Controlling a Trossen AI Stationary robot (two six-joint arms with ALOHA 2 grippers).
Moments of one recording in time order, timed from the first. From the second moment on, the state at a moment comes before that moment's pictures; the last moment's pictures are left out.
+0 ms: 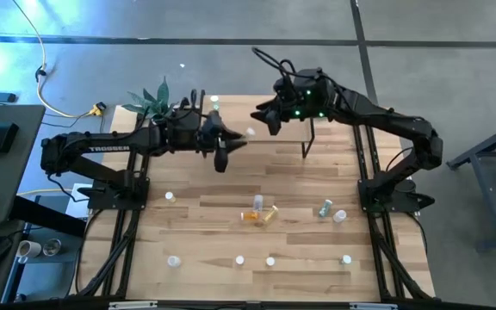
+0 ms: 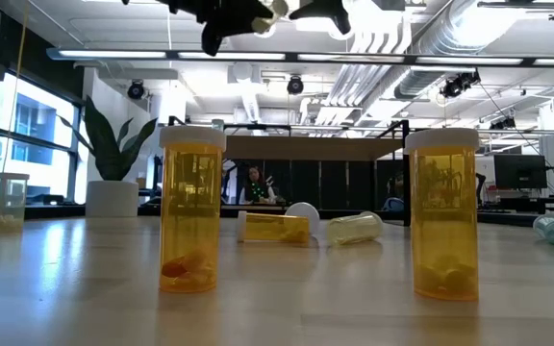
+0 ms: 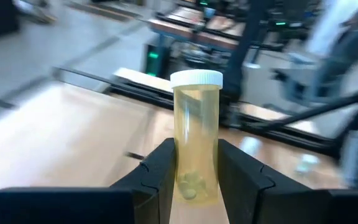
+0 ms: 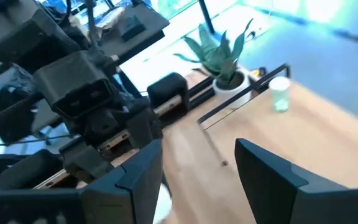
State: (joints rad) left arm 0.32 1.26 1.01 0.01 0.01 -0.17; right arm -0.33 1.52 1.64 -0.50 -0.13 0.39
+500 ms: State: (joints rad) left arm 0.33 1.26 1.01 0.13 -0.33 0.10; right arm -0.51 1.52 1.64 -0.30 -0.30 0.25
